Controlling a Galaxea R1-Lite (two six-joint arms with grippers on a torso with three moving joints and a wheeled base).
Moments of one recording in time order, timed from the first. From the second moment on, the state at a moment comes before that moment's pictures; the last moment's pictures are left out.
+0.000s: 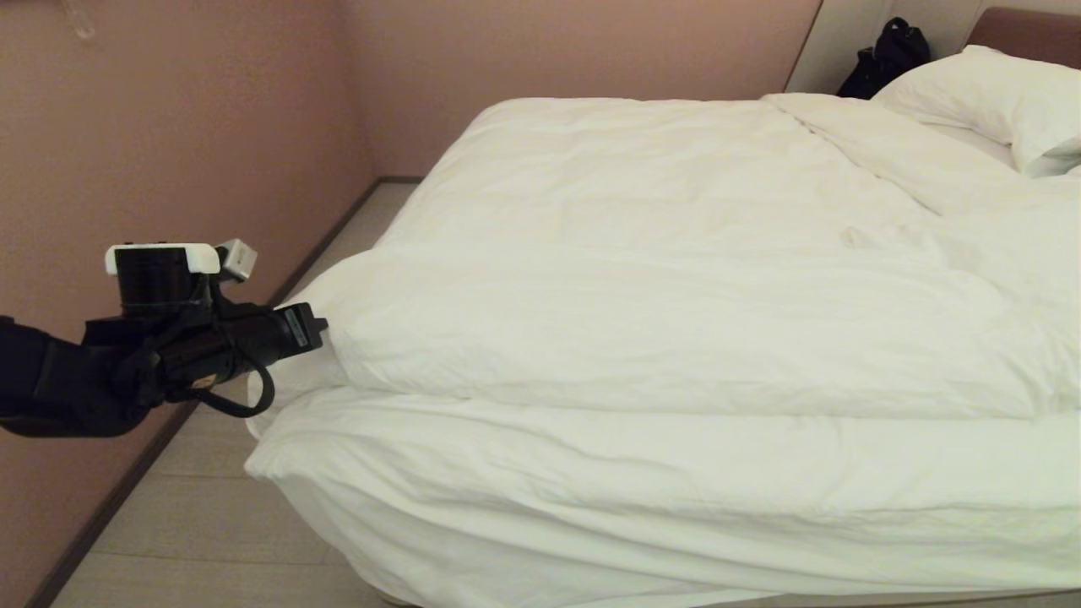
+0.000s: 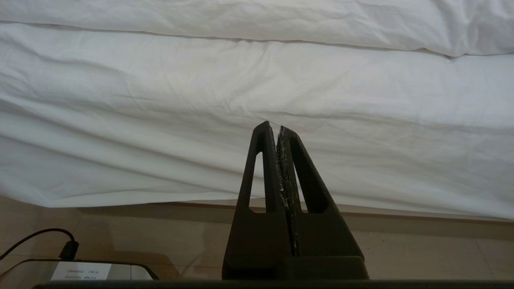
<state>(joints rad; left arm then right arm) 0.03 1.86 -0.96 -0.56 -0.24 -0.29 0.01 0.00 0.00 0.01 0.02 -0.04</state>
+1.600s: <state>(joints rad) -0.05 2.14 -1.10 -0.71 -0.24 -0.29 0.00 0.00 0.00 0.01 0.02 -0.04</state>
